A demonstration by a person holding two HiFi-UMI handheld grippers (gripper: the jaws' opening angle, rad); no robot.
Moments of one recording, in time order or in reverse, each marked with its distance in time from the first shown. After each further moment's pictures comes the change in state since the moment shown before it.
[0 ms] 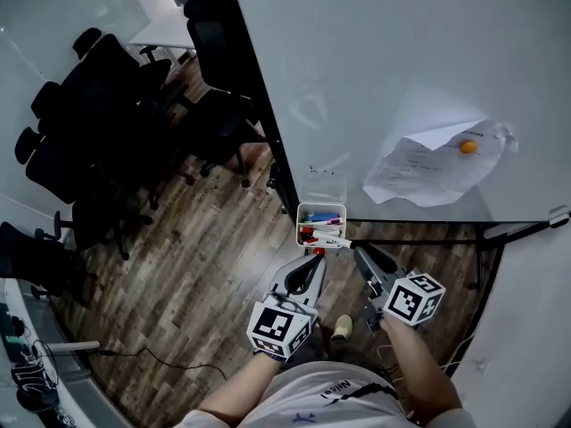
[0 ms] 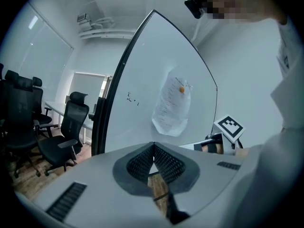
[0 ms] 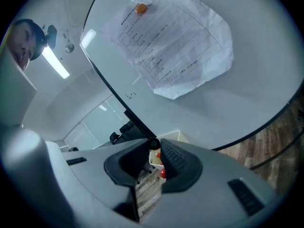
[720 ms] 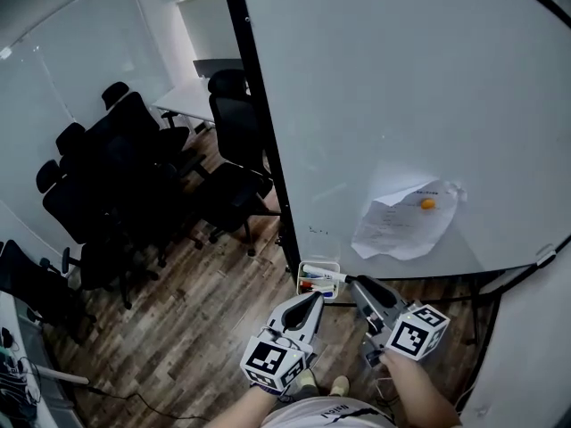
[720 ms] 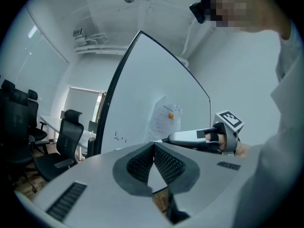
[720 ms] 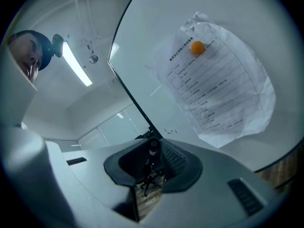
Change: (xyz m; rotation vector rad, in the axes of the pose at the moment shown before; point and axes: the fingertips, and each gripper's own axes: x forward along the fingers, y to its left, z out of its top) left arm -0.029 -0.041 0.094 0.066 -0.156 -0.037; right arm -0.045 0.106 0.097 -0.116 -0.149 0.176
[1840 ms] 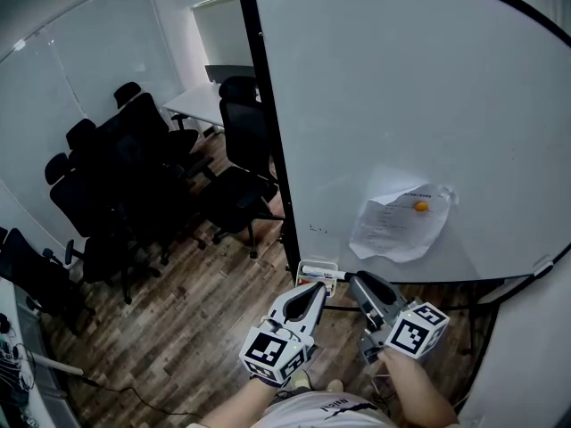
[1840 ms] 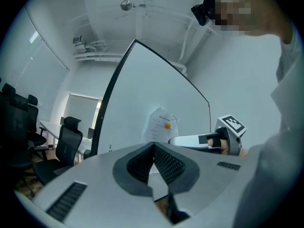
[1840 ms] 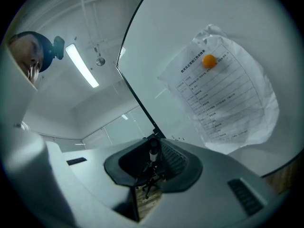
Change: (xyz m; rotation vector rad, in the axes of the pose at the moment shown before) left arm -0.002 -0.021 0.037 0.021 -0.077 0.007; right arm -0.015 0.026 0.023 -0.039 -0.032 0.055
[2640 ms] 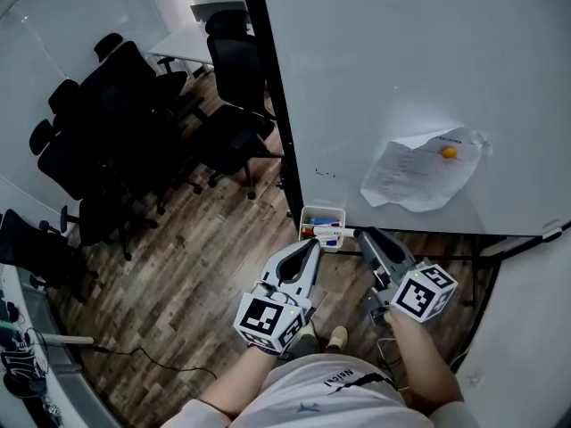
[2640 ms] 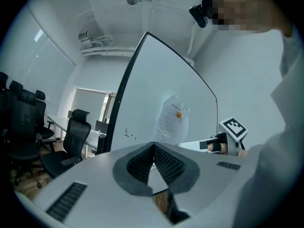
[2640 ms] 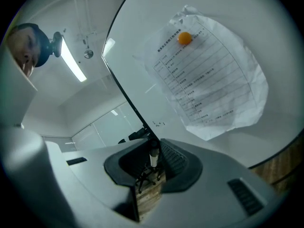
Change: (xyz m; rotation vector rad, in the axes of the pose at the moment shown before) left arm -0.007 0.042 -0.041 -0.035 0.066 0.070; right arm 0.016 -0.050 -0.044 0.034 0.059 -0.123
